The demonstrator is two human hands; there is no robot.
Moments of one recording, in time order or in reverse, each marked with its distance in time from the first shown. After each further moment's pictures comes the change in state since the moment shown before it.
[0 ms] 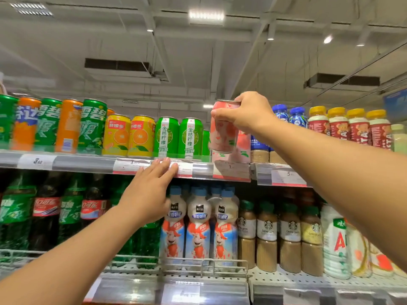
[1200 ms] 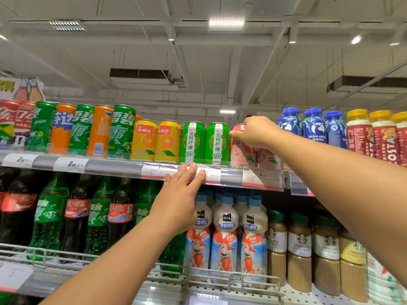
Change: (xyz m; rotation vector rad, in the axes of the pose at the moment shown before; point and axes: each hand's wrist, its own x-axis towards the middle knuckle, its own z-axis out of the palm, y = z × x) left_hand -0.002 -0.002 0.011 -0.081 0.075 -0.005; right_hand 0.036 0.011 0.061 -0.539 -0.237 -0.049
